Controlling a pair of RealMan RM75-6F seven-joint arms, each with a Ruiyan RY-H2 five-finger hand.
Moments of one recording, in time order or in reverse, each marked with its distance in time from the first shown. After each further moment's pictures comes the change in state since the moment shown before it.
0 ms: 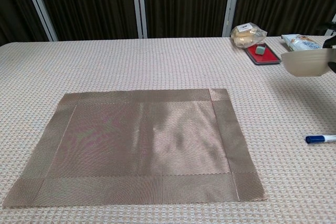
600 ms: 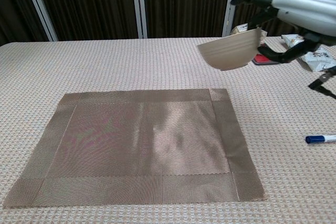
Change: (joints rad) left arm 0.011 0.015 0.000 -0.007 0.015 -0.005 -0.026; right arm 0.126 0.106 -0.020 -0.378 -0.300 0.033 -0.053
